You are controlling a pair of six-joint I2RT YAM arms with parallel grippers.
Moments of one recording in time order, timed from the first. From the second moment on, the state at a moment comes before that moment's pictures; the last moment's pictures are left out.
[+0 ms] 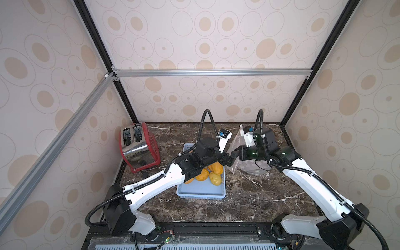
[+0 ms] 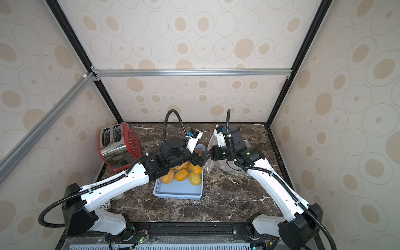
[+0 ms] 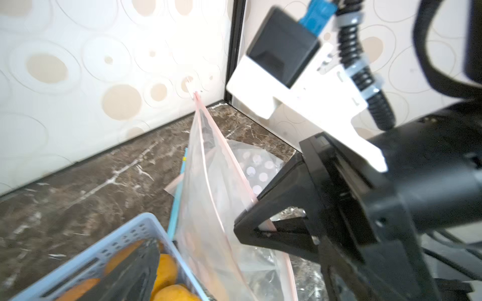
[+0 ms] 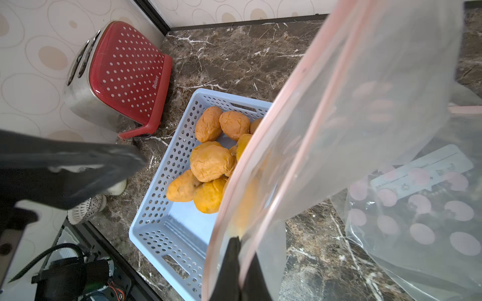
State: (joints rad) left arm -0.91 1.48 1.27 -0.12 0.04 -0.23; right arm 0.50 1.23 1.24 -0.71 -0.20 0.33
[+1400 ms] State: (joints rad) left arm -0.87 1.42 1.05 -0.02 0.23 -0.40; right arm 0.50 1.22 1.18 -0.68 -0.27 0.28
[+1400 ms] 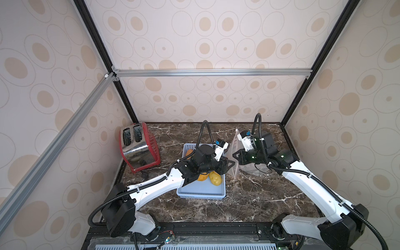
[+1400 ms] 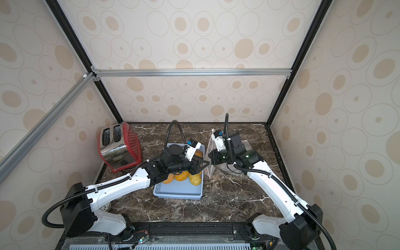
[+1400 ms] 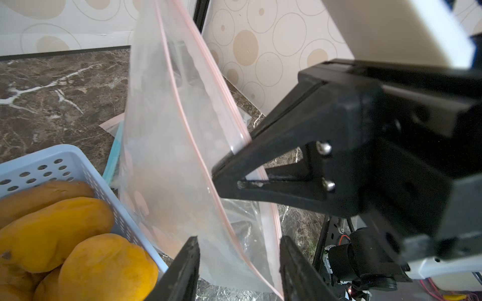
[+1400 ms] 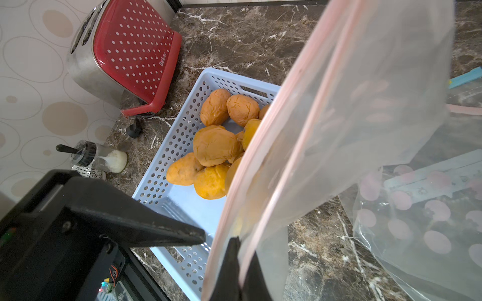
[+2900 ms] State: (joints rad) left arm -0.83 1.63 1.10 0.08 0.05 -0.49; right arm 0.50 1.29 1.26 -1.00 0.22 0.32
